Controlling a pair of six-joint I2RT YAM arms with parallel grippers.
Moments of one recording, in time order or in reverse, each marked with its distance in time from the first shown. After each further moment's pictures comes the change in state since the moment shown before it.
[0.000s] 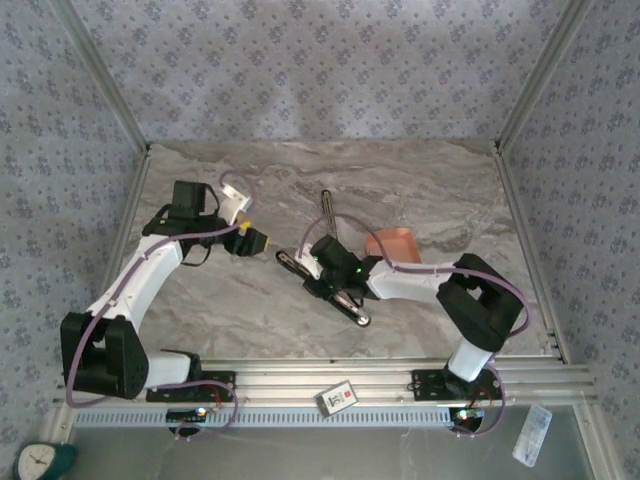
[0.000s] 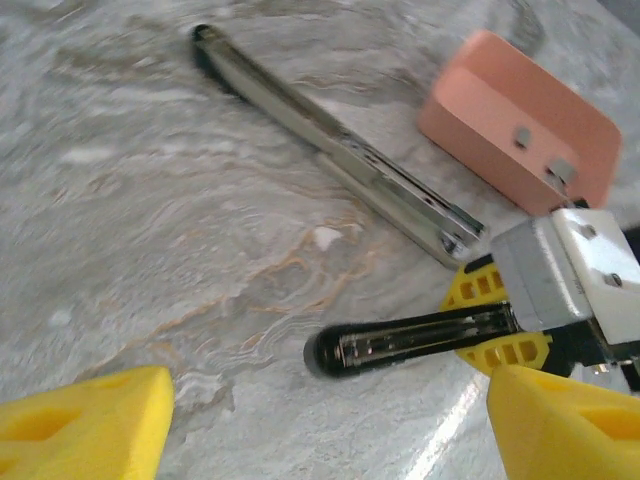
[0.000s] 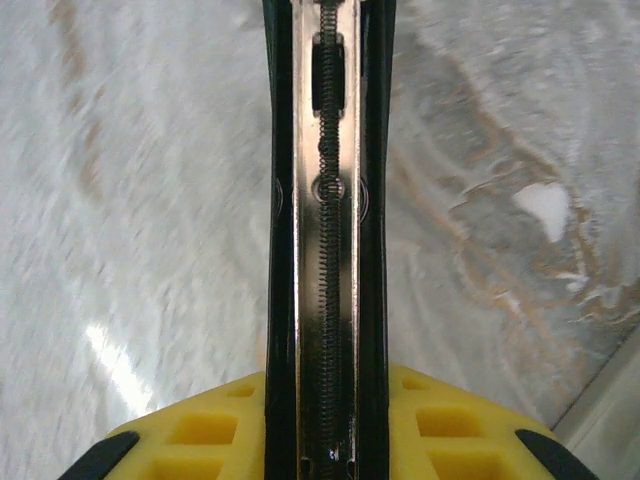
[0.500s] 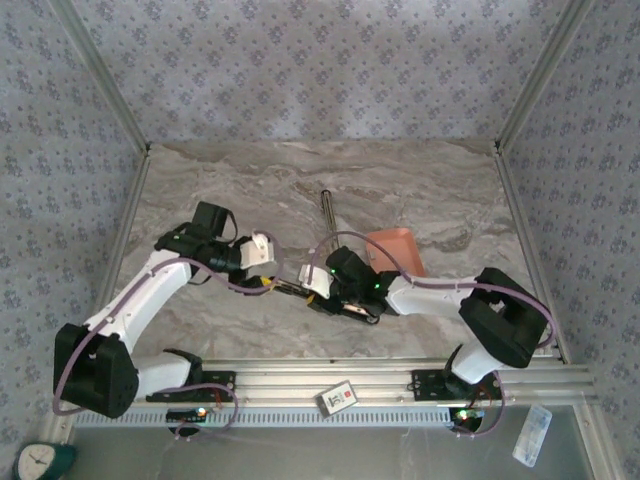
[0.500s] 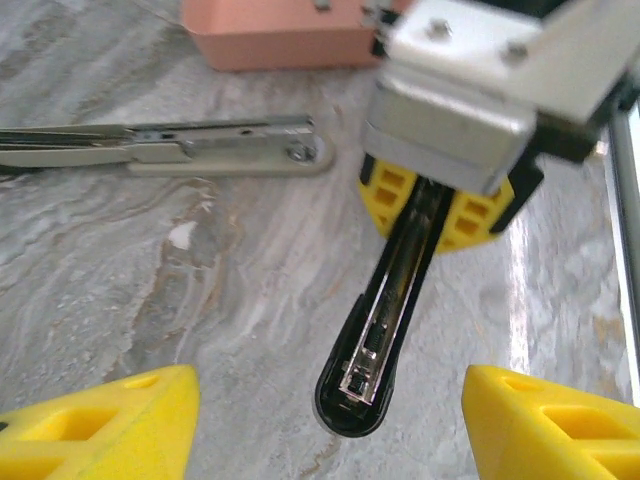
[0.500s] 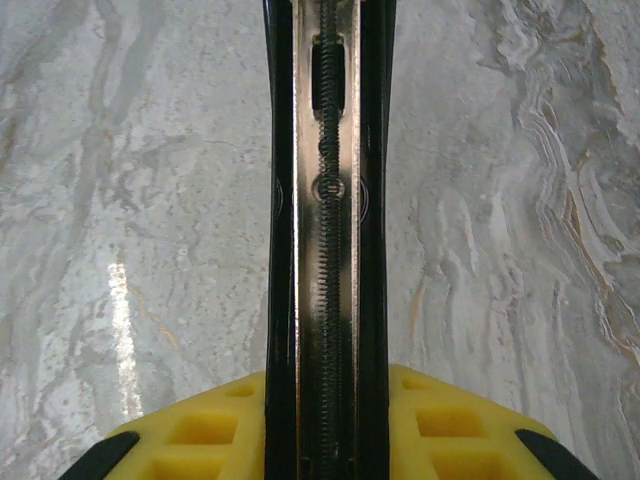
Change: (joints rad) left arm -0.150 -0.075 -0.103 -0.182 0.008 0.674; right arm 0.010 -0.135 -0.180 0.150 -0.194 -0.249
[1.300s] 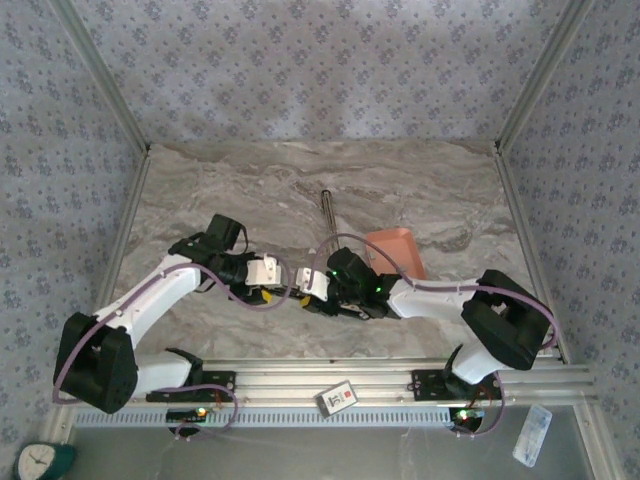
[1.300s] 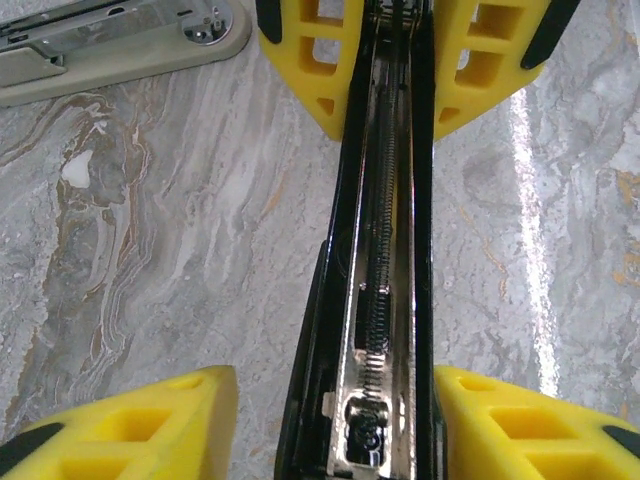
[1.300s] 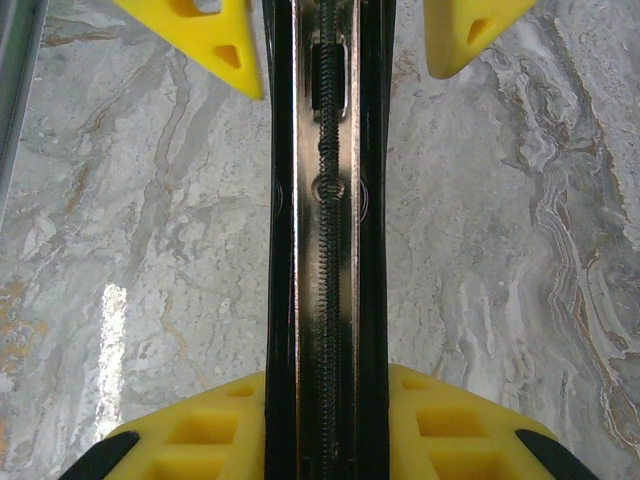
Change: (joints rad) left arm -0.075 0.030 -0.077 0.012 -0.153 0.111; right arm 0.018 -0.015 -0.024 0.104 -0.059 -0.063
